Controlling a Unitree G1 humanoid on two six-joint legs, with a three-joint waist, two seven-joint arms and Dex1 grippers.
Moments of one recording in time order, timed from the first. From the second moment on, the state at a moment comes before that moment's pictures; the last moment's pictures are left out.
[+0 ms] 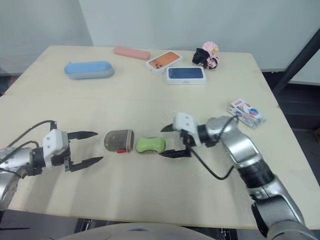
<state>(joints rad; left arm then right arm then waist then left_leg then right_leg) 0.03 0.81 0.16 -0.07 -0.37 -0.01 -1.20 -0.33 -0.55 0.18 -0.13 0.32 0.31 1.27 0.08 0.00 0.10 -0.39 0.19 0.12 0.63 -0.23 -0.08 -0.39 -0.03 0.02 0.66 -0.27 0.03</state>
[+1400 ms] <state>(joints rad) -0.45 0.72 -0.20 0.33 -0.14 -0.09 -1.37 -0.05 -0.52 0.08 0.03 0.38 -0.09 1.30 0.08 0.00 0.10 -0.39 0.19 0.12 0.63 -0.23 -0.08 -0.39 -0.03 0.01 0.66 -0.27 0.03</state>
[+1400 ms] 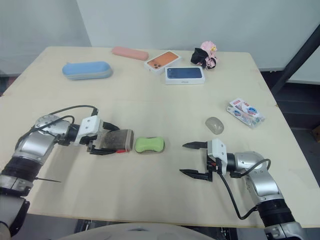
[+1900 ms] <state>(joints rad) -0.46 0.70 -0.21 0.37 -0.12 -0.14 -1.35 -0.07 -0.55 0.09 0.03 0.38 -0.09 1.31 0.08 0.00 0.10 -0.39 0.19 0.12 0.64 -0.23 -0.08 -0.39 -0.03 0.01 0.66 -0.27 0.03</state>
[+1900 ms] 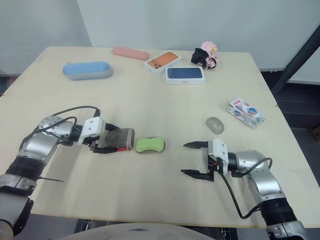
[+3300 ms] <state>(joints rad) -0.39 0.72 -0.20 0.26 -0.13 -0.11 -1.34 -0.60 -0.37 0.54 0.04 0.02 0.45 1.08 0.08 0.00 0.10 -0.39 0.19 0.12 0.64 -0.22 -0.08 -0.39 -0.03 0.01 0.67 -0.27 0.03</state>
